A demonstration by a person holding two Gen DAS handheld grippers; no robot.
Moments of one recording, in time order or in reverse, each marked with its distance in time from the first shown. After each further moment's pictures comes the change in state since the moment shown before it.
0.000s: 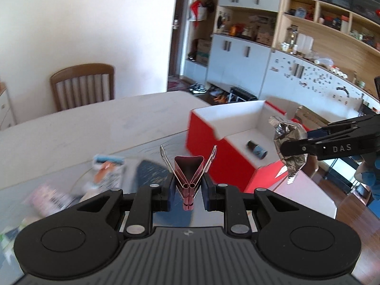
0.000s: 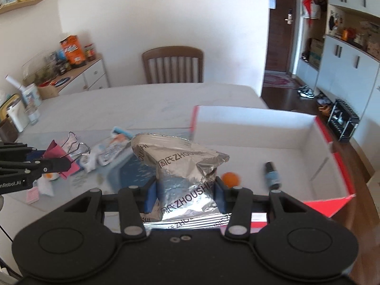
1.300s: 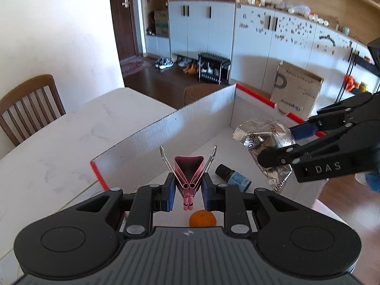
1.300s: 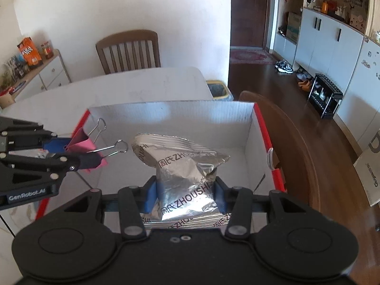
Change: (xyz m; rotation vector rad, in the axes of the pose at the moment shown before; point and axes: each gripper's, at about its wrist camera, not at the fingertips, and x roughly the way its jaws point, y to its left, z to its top) left arm 0.207 -0.103 0.093 0.225 0.186 -0.064; right arm 0.084 -0.155 0.026 0.073 0.122 -0.072
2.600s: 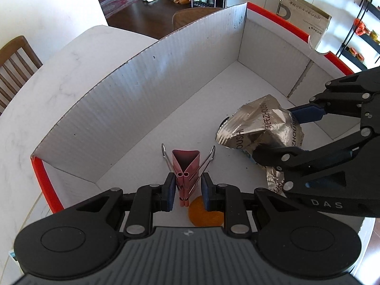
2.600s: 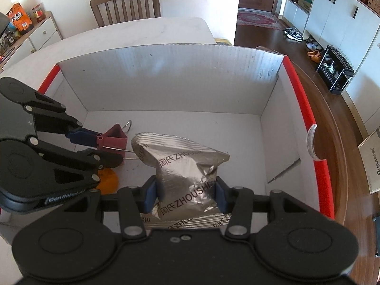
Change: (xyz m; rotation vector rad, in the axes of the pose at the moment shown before) left arm 0.092 -0.007 0.015 0.066 0.381 -0.018; right arm 0.082 -0.003 0.000 -0.034 0.220 0.004
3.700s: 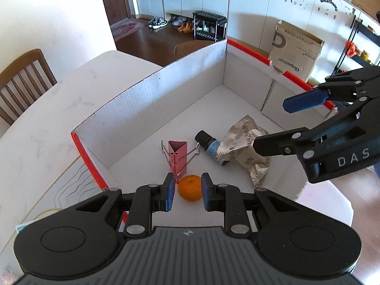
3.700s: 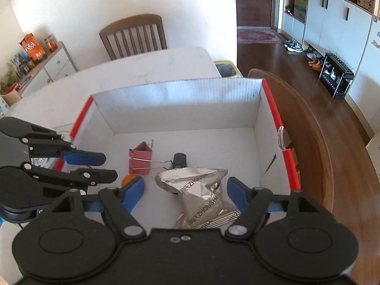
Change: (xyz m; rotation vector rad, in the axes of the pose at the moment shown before) left arm -0.064 -0.029 -0.031 -0.032 -0.160 0.007; right arm -0.079 -0.011 -0.017 0.063 -0.135 0.087
